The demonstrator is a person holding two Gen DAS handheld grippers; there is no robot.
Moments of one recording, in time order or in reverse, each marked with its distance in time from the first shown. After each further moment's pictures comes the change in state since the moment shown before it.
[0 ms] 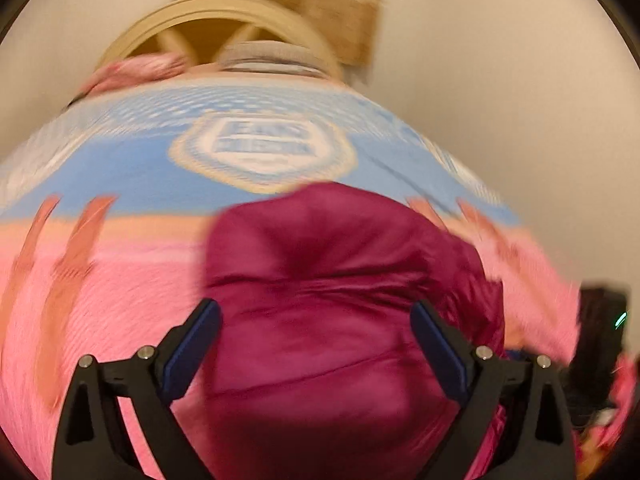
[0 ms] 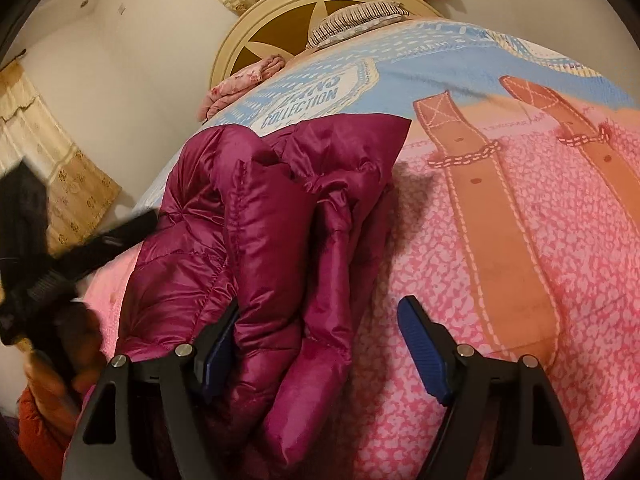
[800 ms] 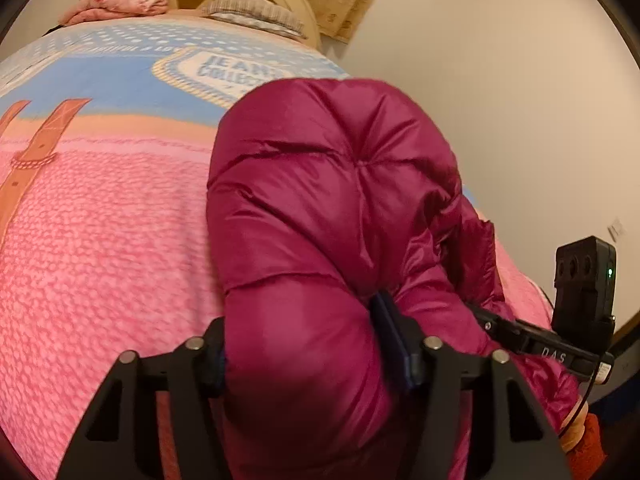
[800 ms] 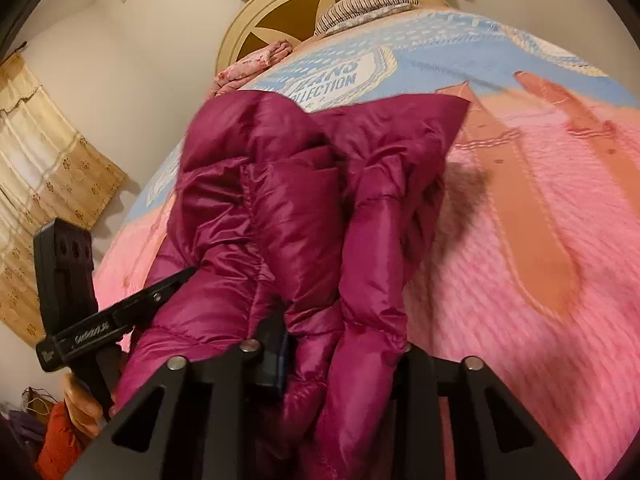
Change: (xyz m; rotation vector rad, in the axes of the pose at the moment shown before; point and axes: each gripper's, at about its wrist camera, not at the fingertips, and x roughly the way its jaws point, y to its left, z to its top) left arm 0.021 0.007 -0.043 -0.039 0.148 -0.273; right arm -0.022 0.035 -0.013 -0.005 0.053 0.007
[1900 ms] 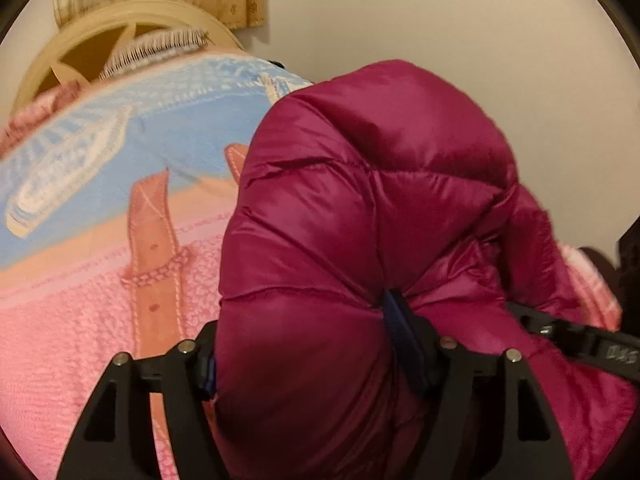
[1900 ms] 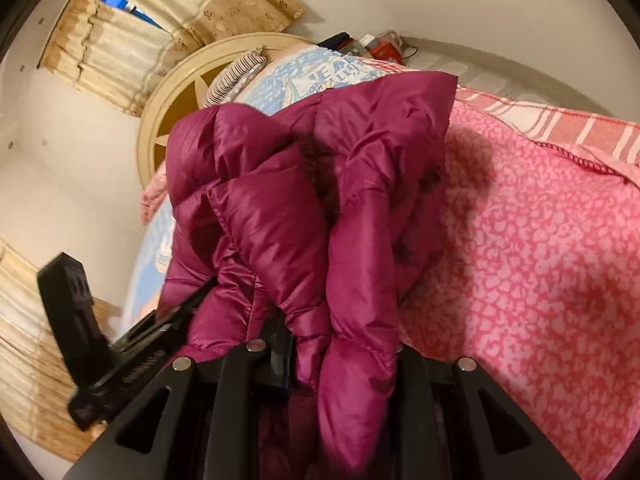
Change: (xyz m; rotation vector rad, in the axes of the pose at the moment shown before) left arm 0.203 -0.277 0.024 0.375 0.044 0.227; right arm -0.144 -0.285 0.008 0.410 -0.163 -0.054
